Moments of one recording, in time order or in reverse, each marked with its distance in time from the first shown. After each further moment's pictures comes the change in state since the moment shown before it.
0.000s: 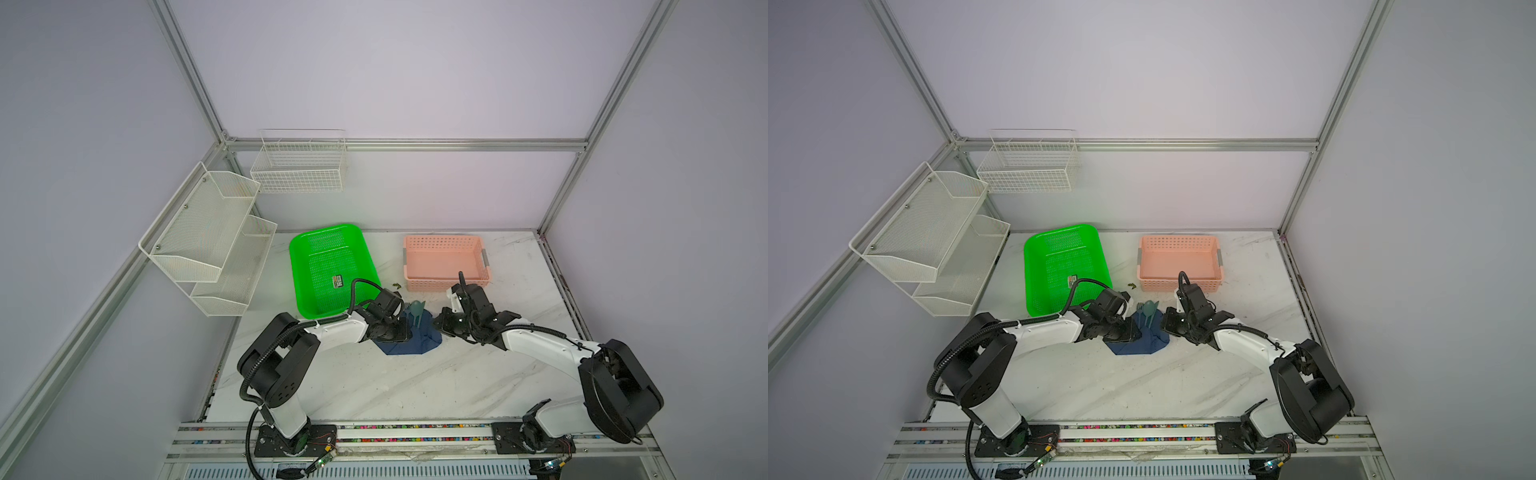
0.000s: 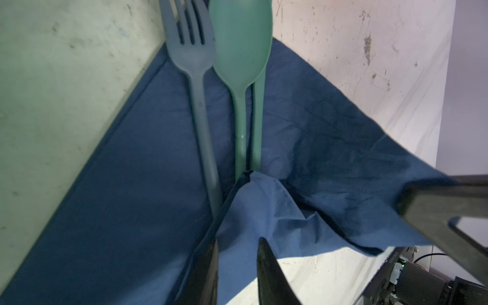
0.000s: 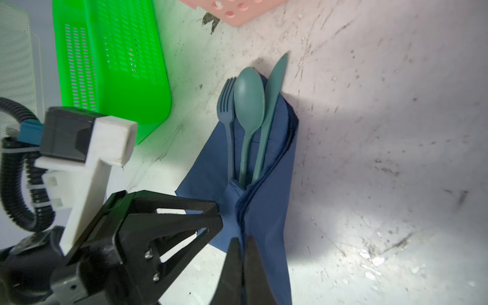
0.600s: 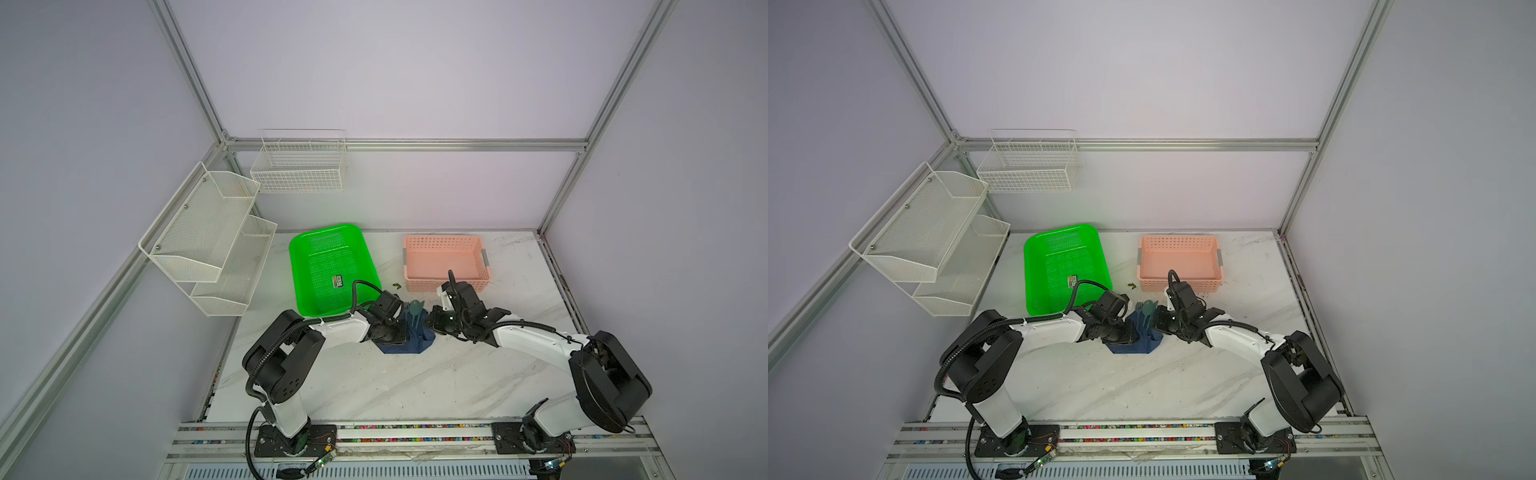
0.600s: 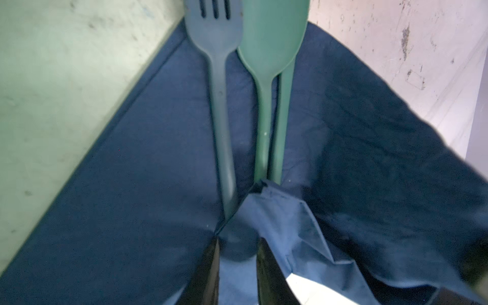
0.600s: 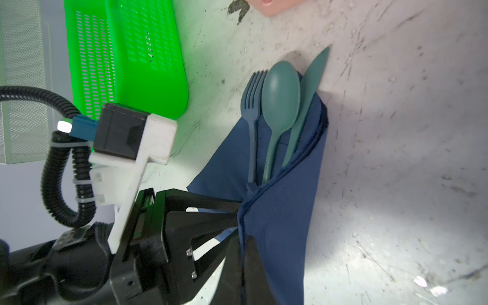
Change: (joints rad) left arm 0.000 0.027 0.000 -0.010 -0.017 0.007; right arm 0.063 0.072 0.065 0.029 0.005 0.023
